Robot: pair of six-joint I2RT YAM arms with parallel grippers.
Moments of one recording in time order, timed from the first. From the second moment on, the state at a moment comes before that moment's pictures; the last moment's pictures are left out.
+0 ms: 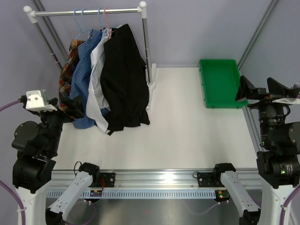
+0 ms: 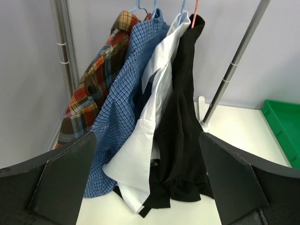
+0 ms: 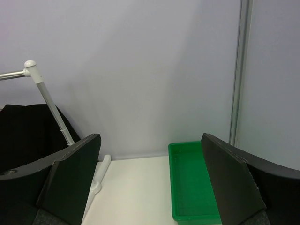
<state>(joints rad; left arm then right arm) -0.28 0.58 1.35 -0.71 -0.29 -0.14 0.07 0.65 1.40 -0.38 0.09 0.10</state>
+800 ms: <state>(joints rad) -0.28 1.77 2.35 -0.56 0.04 -0.18 0.07 0.82 1.31 -0.52 -0.16 0.32</state>
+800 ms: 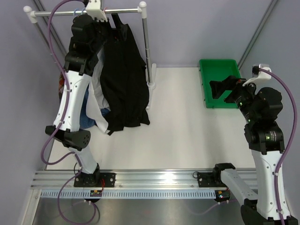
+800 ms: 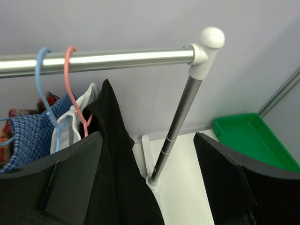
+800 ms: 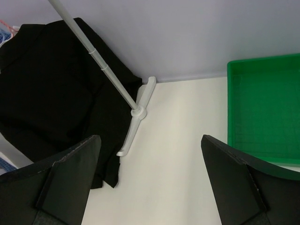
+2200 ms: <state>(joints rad) -0.14 1.80 2.17 -0.40 0.20 -0.42 0.07 0.69 1.23 -0.62 -0.17 0.28</state>
